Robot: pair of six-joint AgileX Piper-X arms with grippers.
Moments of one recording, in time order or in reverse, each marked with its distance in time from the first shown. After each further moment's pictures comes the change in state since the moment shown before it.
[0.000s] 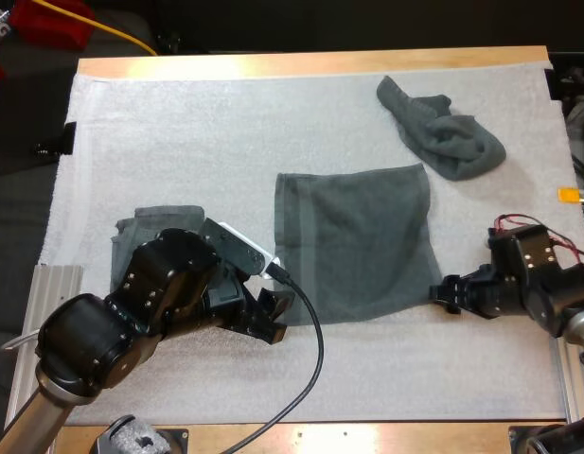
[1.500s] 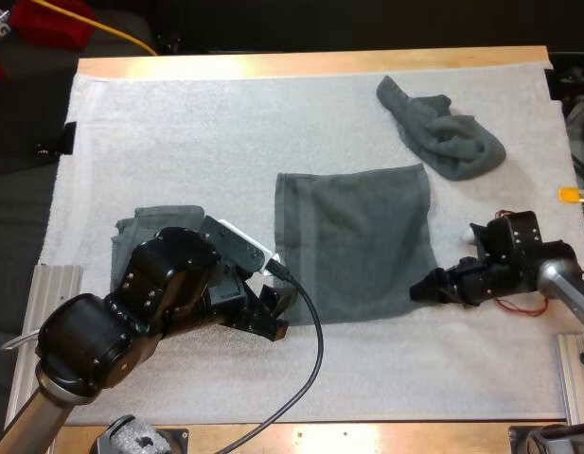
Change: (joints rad) left arm 0.000 0.000 0.000 -0.024 0.007 -0.018; right arm -0.163 0.413 0.014 -0.240 -0.459 -0.247
